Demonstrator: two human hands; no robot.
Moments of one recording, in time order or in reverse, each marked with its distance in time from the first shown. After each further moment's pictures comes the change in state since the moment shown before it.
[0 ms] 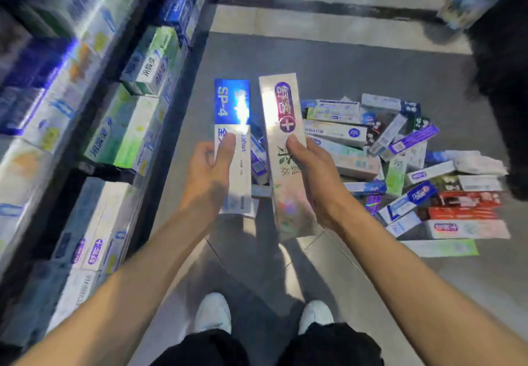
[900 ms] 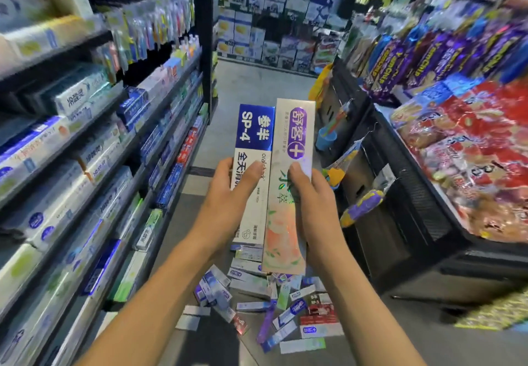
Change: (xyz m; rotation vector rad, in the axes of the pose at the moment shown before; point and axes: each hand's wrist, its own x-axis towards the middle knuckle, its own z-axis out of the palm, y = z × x) left_hand -0.236 0.684 0.004 -0.265 -0.369 0.228; right_hand -0.349 -0.648 0.034 -0.005 0.122 -0.416
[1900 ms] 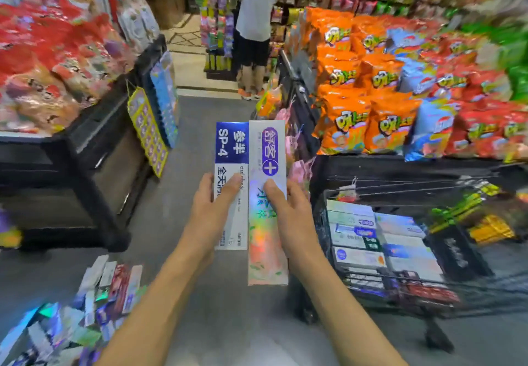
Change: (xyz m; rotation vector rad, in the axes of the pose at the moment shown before) left_hand -0.377 -0.056 0.210 0.030 -1.517 -0.320; right_hand -0.489 0.023 -0.130 0.042 1.590 -0.246
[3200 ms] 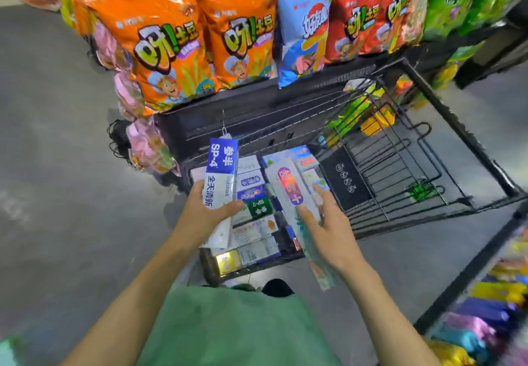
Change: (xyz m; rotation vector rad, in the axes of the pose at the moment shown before) left_hand 0.165 -0.232 0.367 0.377 -0.512 -0.403; right_hand 0.115 0.066 -0.467 -0.823 0.394 0.294
